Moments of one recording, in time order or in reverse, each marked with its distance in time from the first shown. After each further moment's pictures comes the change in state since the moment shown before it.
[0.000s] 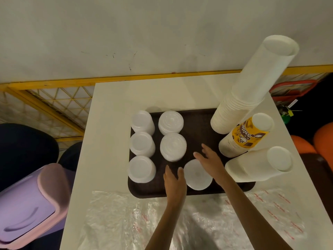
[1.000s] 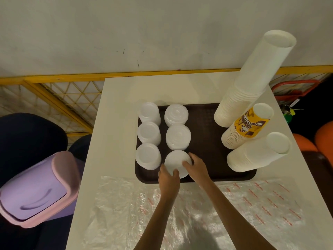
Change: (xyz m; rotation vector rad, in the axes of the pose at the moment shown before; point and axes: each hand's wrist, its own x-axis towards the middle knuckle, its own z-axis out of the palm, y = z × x) left_hand -0.009 -0.032 -0.031 0.116 0.051 0.042; right_hand -0.035 0.019 0.065 -0.097 -0.017 -0.030
